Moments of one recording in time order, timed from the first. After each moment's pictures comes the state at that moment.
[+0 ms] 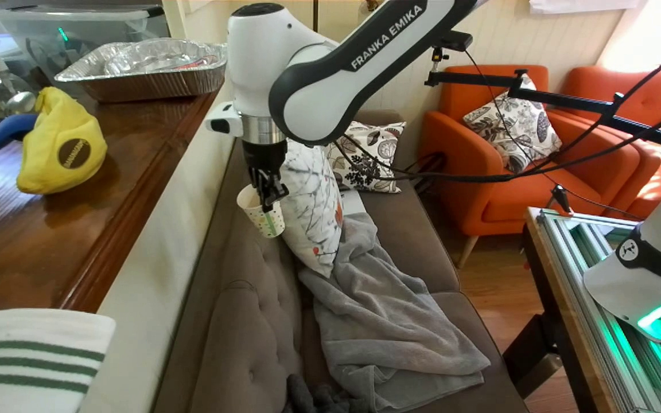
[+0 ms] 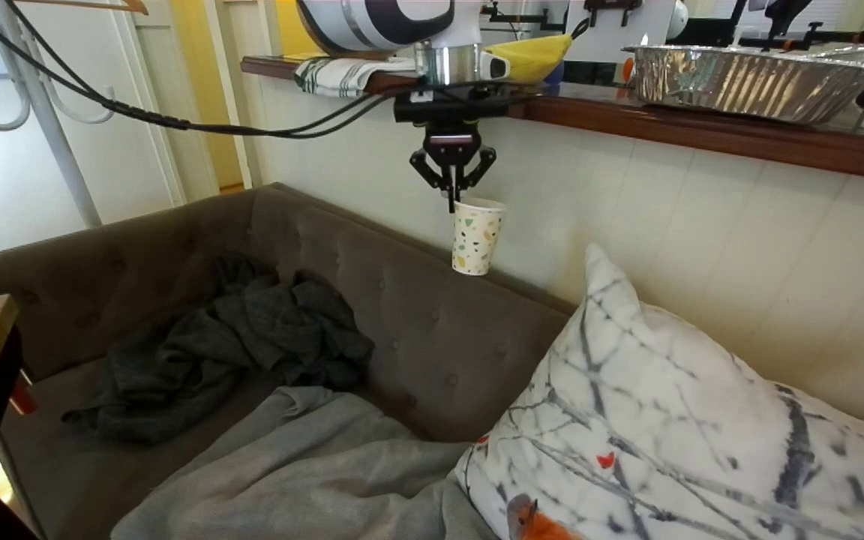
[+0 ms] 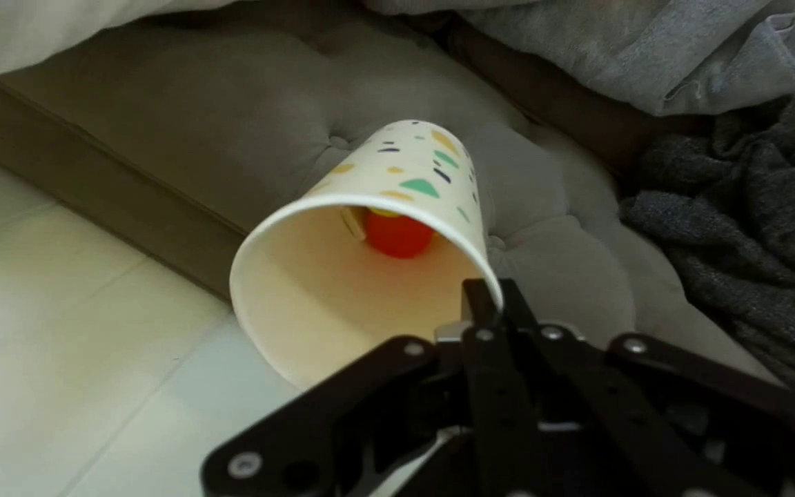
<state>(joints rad) 0.01 0.61 0.05 -1.66 -0.16 2.39 -0.75</state>
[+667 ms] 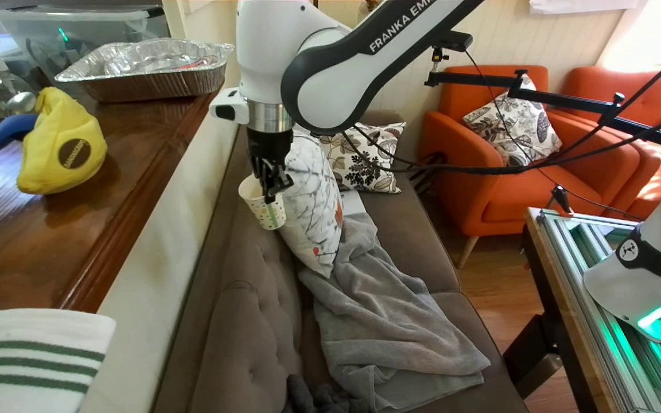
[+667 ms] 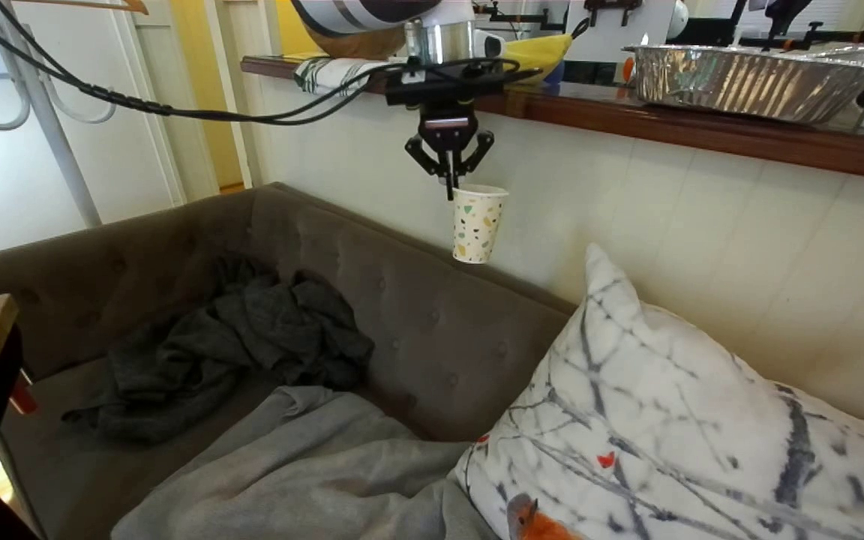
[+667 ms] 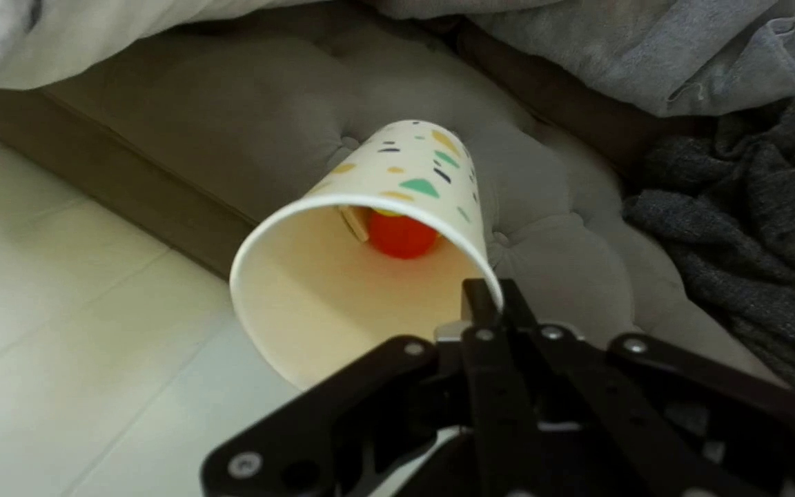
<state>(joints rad) 0.00 0.54 0.06 -1.72 -0.18 2.41 -0.74</state>
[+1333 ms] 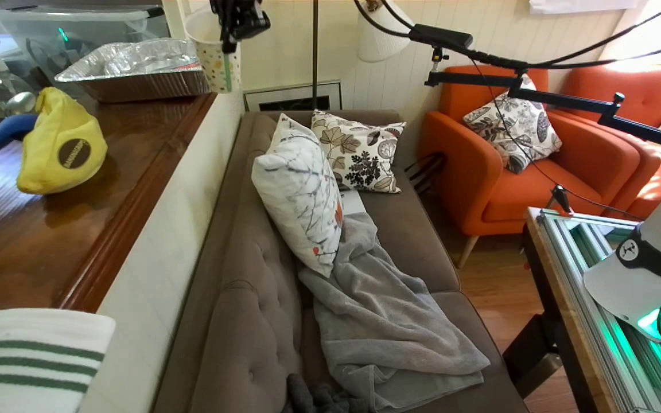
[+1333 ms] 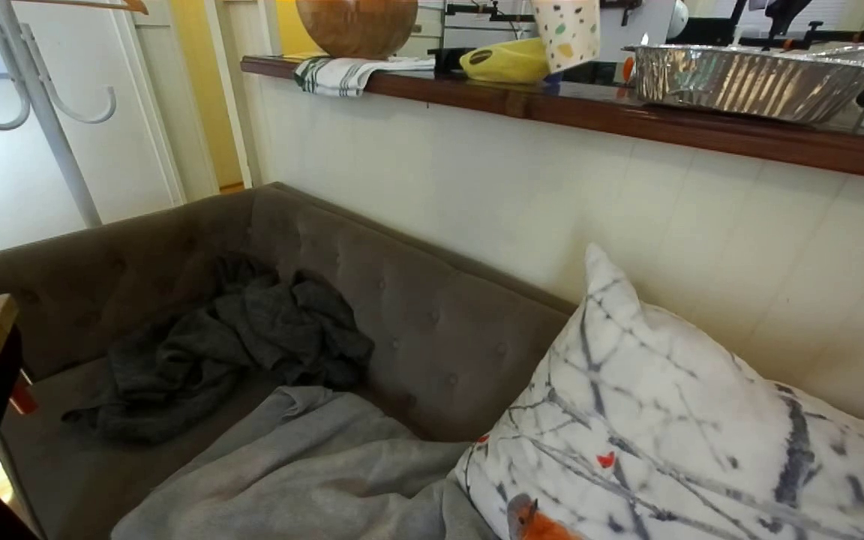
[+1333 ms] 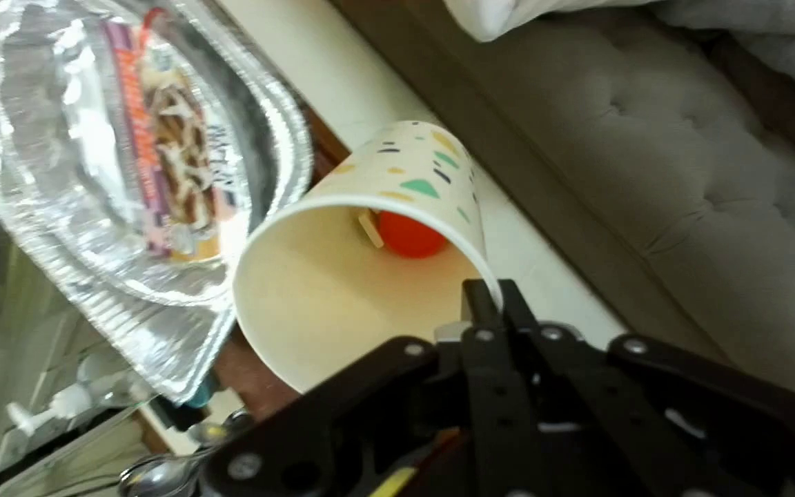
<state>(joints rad) 0.01 0.28 0.03 -1.57 -0.35 2.33 -0.85</state>
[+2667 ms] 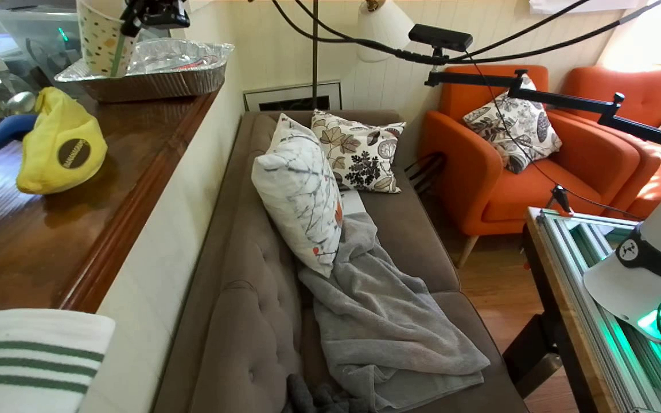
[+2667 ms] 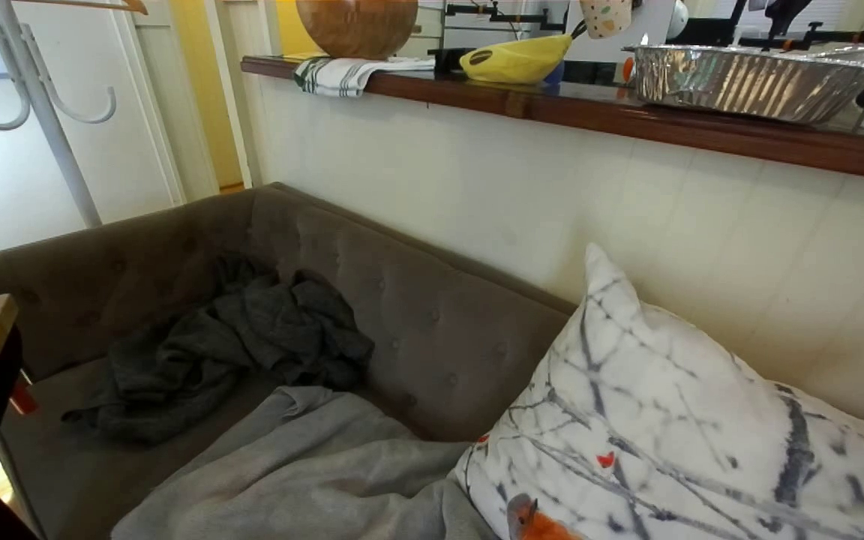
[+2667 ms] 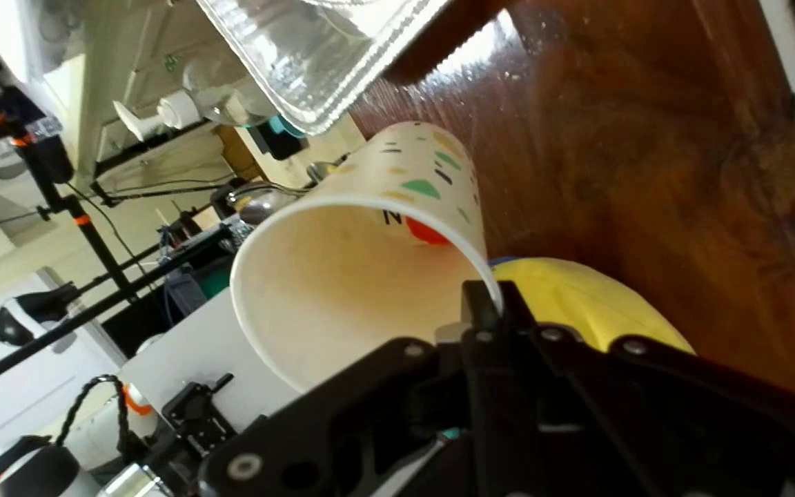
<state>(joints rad) -0.23 0.60 0.34 -1.27 -0.02 2.67 -1.34</state>
